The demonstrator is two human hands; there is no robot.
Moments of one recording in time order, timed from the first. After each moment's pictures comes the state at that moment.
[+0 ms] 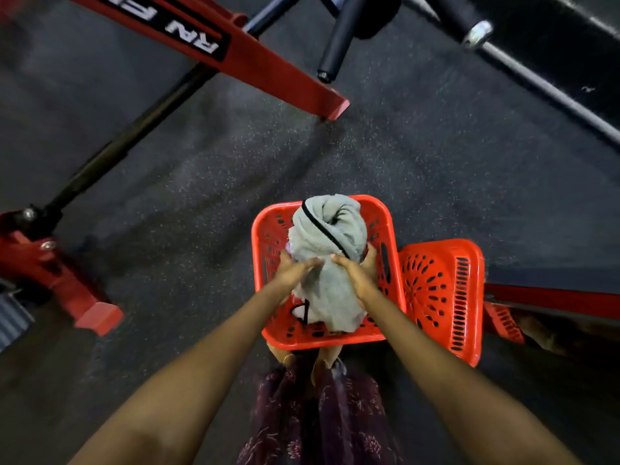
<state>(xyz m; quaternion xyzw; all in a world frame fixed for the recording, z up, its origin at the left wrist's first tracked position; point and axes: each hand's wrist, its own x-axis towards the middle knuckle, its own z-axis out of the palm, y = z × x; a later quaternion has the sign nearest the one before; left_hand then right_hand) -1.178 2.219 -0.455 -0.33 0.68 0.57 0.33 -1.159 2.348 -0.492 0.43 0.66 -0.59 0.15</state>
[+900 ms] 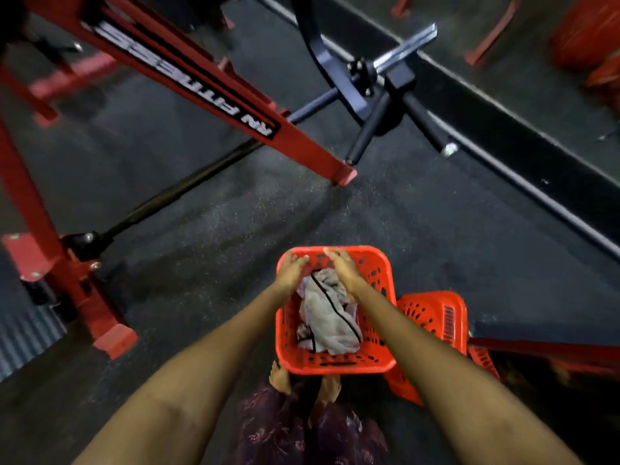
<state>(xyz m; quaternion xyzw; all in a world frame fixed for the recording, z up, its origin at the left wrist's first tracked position) -1.200 2.173 -0.340 -0.30 0.67 0.63 0.25 -1.212 2.283 -0.343 0.28 0.72 -0.58 0.27</state>
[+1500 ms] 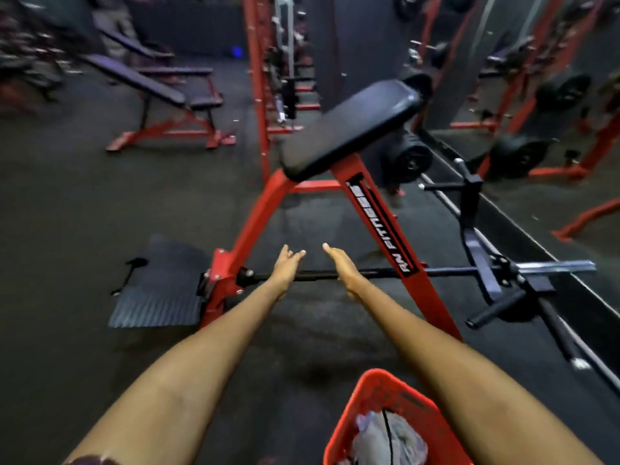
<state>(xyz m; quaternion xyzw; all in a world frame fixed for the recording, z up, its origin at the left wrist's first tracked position) -1.142 1.953 -0.112 -0.36 0.65 0.66 -0.12 -1.216 2.051 -0.108 -0.10 0.75 -0.56 0.34</state>
